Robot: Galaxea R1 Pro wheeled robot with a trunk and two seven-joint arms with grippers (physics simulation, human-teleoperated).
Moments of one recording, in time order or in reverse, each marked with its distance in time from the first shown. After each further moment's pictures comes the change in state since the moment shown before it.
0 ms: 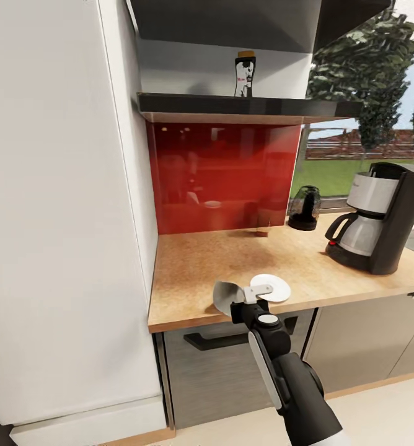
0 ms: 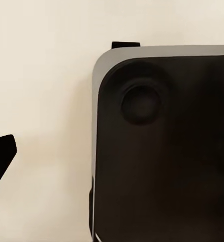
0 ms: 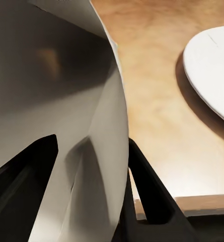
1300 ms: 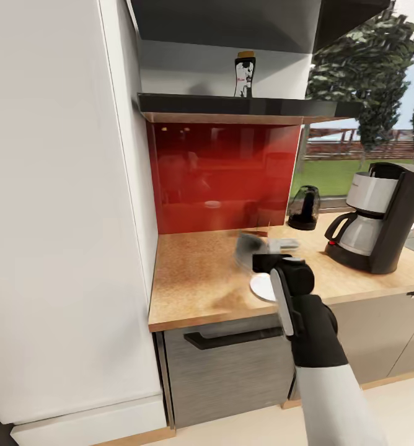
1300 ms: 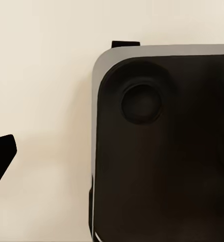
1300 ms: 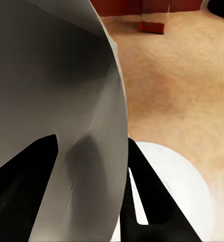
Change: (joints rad) left arm 0.000 -0.001 0.002 -0.001 -0.001 0.004 0.000; right arm -0.280 0.000 -0.173 -0.062 0.003 0.231 -0.005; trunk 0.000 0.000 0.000
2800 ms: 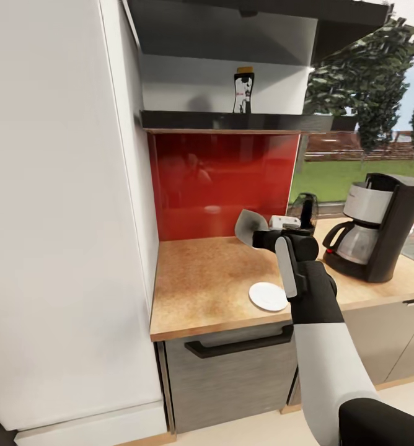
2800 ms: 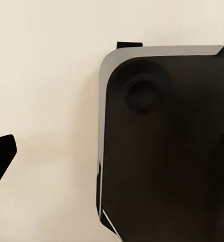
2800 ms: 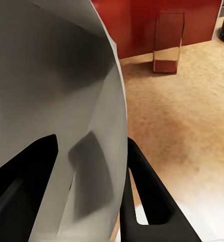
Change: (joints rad) left arm 0.000 0.006 0.002 0.000 0.000 0.007 0.003; right arm -0.193 -0.001 -0.085 0.138 -0.116 0.009 0.002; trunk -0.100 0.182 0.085
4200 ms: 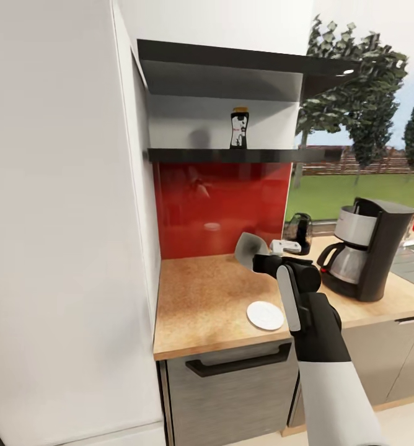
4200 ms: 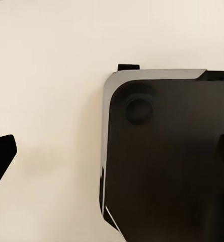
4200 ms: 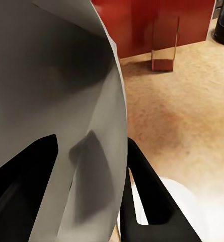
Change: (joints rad) left arm 0.000 0.000 0.000 -0.001 0.001 0.001 0.005; right arm 0.180 0.000 0.015 -0.110 -0.009 -0.002 0.003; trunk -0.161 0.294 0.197
